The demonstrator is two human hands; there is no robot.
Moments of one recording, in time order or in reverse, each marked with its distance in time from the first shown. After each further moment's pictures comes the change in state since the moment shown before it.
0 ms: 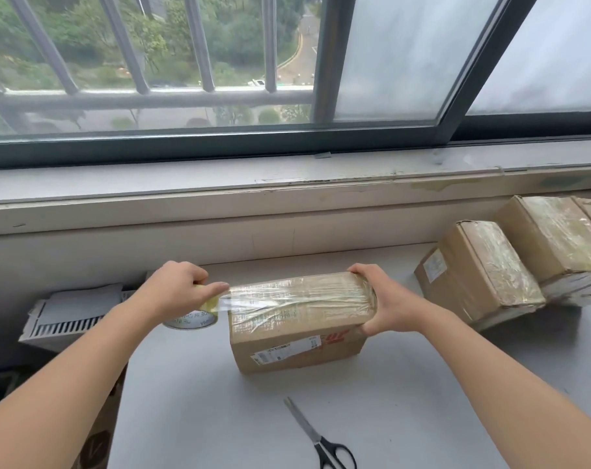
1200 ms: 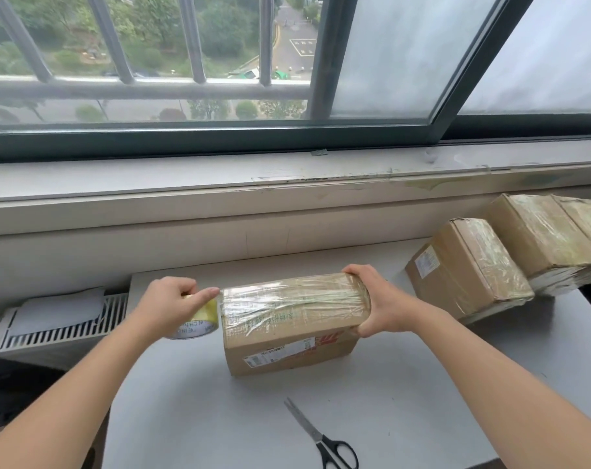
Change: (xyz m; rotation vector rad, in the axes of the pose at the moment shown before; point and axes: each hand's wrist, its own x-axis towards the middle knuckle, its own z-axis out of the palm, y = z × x) left_hand -0.005 -0.022 0.026 -0.269 0.064 -0.043; right_hand -0.003 -0.022 0.007 -0.055 -0.038 0.095
